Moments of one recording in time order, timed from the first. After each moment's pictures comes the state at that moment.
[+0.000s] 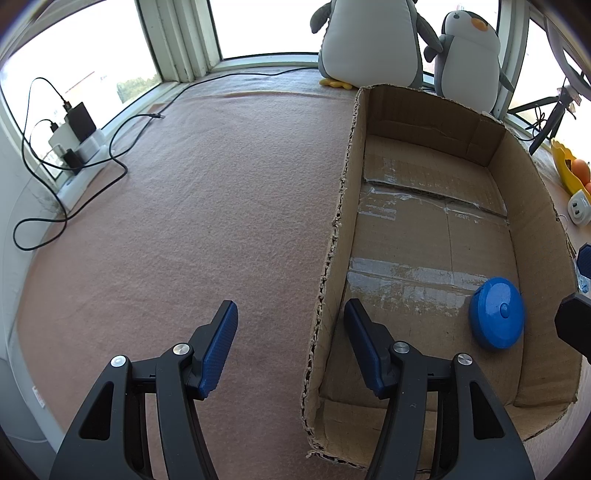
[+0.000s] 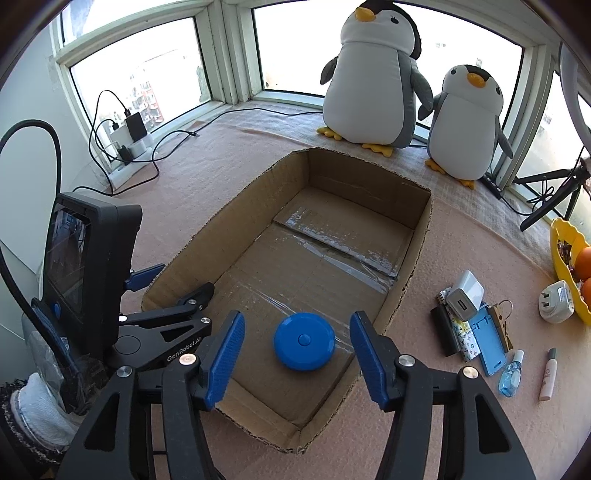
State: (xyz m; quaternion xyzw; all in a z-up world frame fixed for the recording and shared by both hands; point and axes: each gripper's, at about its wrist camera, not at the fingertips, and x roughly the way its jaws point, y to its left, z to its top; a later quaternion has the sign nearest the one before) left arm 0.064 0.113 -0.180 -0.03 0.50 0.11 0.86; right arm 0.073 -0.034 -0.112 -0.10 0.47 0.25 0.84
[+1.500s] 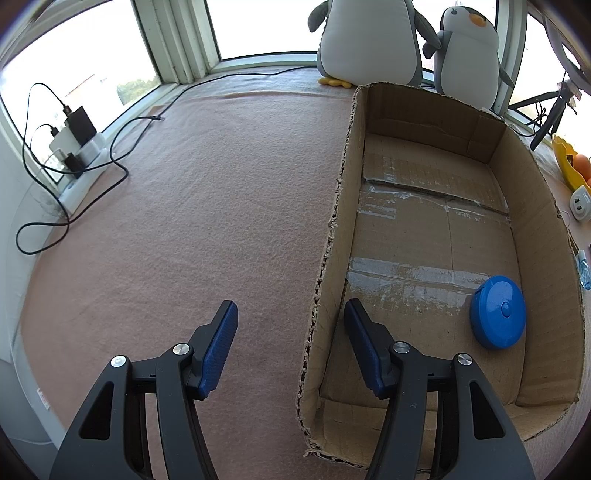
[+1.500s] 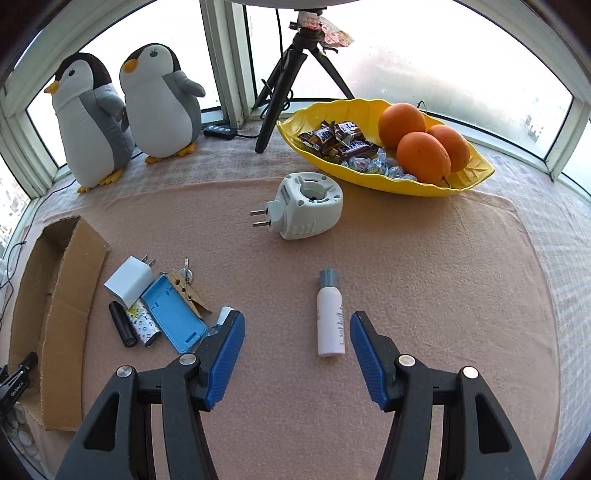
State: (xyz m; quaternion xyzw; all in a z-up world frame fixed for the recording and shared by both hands) left arm 0.063 0.113 -0.181 -0.02 0.50 0.11 0.86; right arm 0.144 -0.317 -0.134 0.04 0.52 -0.03 0.86
